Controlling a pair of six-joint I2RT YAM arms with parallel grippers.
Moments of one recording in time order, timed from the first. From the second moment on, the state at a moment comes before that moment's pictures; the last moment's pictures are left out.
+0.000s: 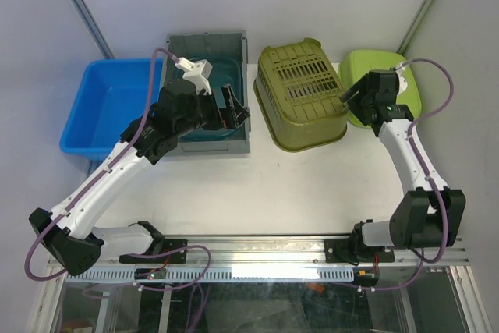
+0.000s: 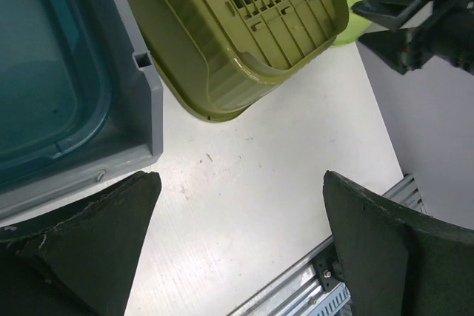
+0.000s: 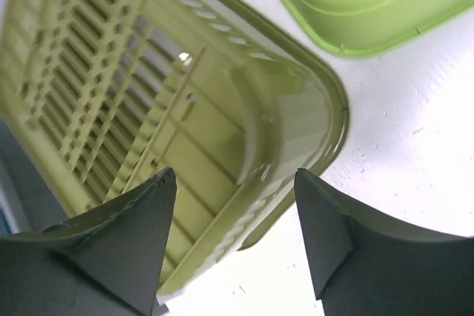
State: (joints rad) left arm -0.66 1.20 1.30 -0.49 0.03 -0.59; right arm 0.04 1.38 1.17 -0.50 0.15 0.83
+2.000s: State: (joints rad) left arm -0.46 1.01 1.17 -0.66 0.01 -0.57; right arm 0.53 1.78 1.59 -0.61 0.07 -0.11
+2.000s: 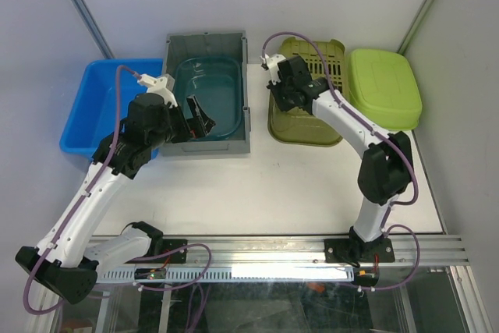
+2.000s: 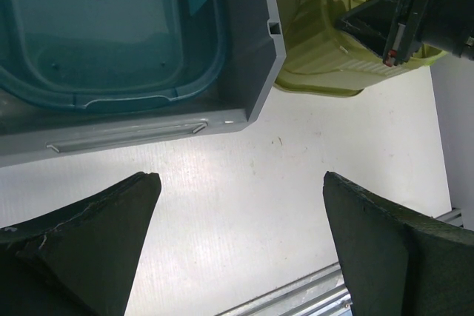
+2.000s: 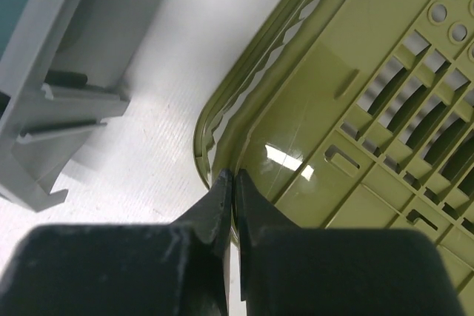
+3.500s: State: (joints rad) left arm -0.50 1.33 1.29 -0.60 -0.03 -0.57; right arm 0.45 1.24 1.30 -0.40 0.12 0.09
